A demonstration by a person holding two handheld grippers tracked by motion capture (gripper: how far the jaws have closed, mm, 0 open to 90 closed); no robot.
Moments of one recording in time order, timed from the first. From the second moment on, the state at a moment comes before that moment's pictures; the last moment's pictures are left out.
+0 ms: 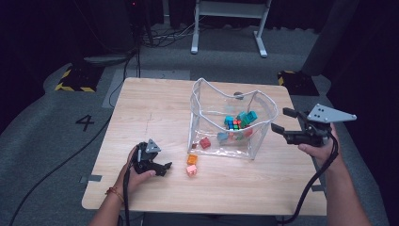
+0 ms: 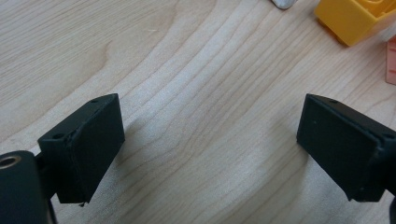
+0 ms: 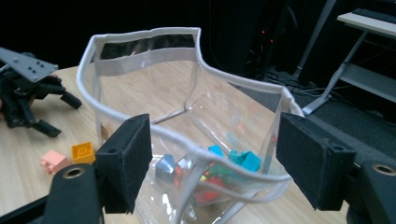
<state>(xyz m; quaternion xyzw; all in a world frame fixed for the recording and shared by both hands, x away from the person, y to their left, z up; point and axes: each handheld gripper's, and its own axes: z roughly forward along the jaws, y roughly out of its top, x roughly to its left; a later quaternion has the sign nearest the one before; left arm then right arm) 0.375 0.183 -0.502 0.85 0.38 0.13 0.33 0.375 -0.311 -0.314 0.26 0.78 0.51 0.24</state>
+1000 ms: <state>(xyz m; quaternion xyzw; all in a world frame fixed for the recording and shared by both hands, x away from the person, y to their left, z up) 0.375 0.183 -0.502 0.85 0.38 0.13 0.33 0.322 -0.233 -0.397 0.18 0.83 0.50 0.16</state>
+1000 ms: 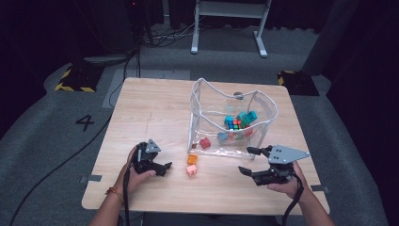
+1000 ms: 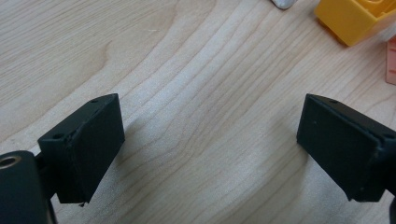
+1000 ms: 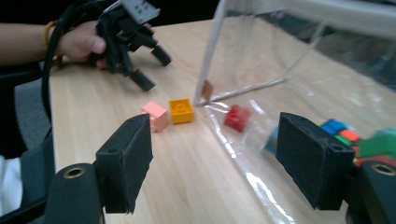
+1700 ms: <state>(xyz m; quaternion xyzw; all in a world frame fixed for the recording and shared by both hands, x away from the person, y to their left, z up) 0.375 0.183 -0.502 0.85 0.38 0.13 0.33 0.335 -0.137 -0.461 0.14 0.87 0.46 0.10</state>
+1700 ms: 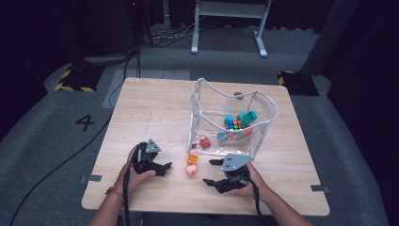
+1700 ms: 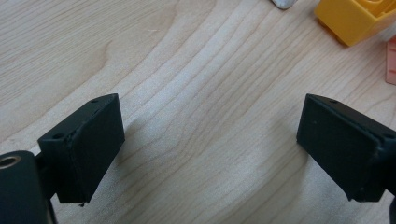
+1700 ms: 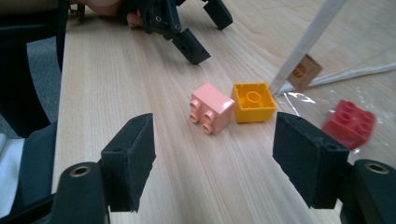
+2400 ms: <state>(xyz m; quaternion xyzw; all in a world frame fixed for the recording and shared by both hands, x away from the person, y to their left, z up) 0.375 0.183 -0.502 0.85 0.38 0.13 0.33 0.356 -0.091 -0.494 0.14 0.89 0.43 0.06</state>
